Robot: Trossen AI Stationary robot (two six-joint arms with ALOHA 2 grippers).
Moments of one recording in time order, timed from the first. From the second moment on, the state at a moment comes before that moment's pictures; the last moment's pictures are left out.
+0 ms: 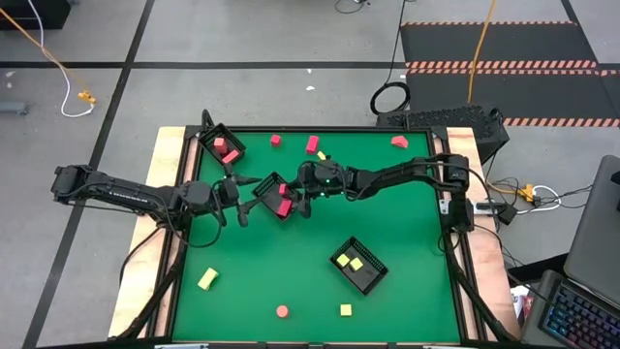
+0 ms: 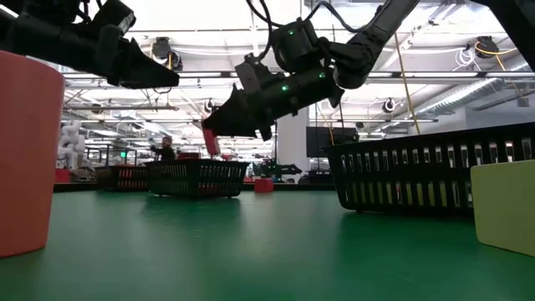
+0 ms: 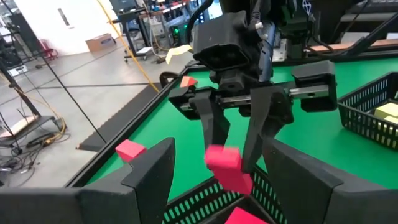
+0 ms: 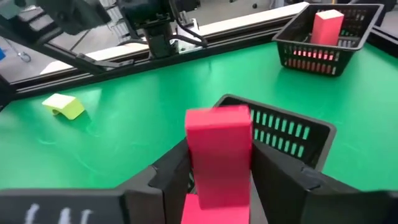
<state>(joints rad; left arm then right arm) -0.07 0.80 0.26 0.38 -0.41 0.12 -0.17 1.98 1.11 0.51 -0.15 0.17</state>
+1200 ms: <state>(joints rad) -0.59 0.89 0.52 -0.38 -0.48 -0.65 -0.17 1.57 1.01 0.08 -0.02 0.09</state>
